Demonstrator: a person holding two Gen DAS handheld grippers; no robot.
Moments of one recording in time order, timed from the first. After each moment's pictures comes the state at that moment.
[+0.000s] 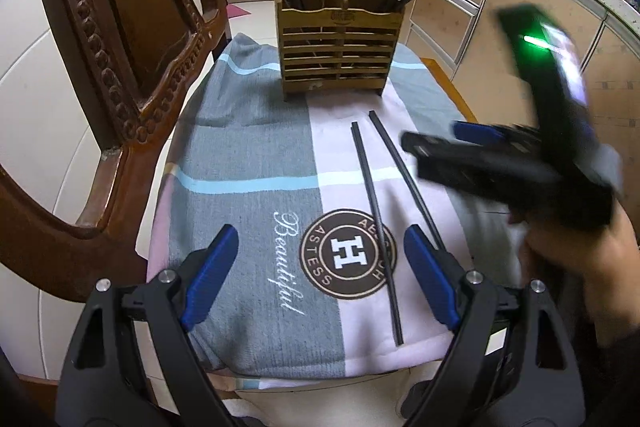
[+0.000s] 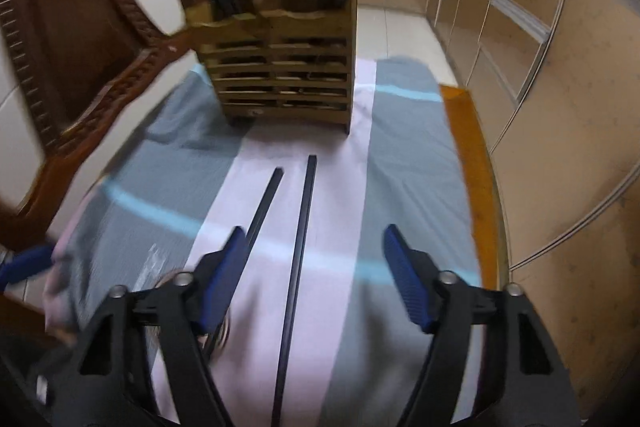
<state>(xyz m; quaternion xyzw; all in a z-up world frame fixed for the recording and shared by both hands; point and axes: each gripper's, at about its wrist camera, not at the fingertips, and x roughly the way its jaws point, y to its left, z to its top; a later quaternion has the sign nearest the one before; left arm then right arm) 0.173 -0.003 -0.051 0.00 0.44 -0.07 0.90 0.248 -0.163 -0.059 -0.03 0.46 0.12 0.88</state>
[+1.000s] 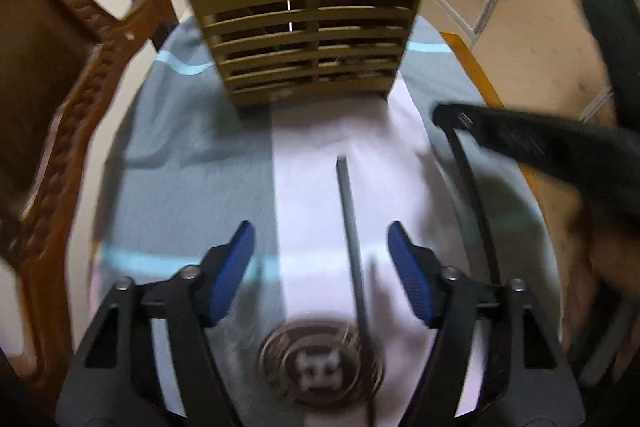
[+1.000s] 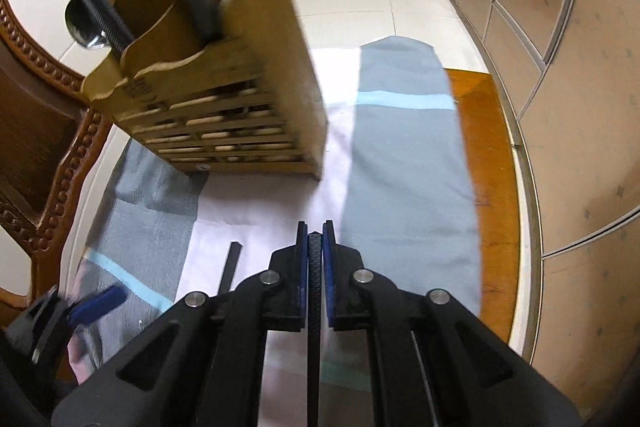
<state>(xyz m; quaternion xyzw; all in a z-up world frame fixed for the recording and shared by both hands) 0.302 -0.052 -0.089 0.01 0.52 -0.06 0.85 0.342 -0.203 -0.065 0.05 0.52 0.14 0.84</state>
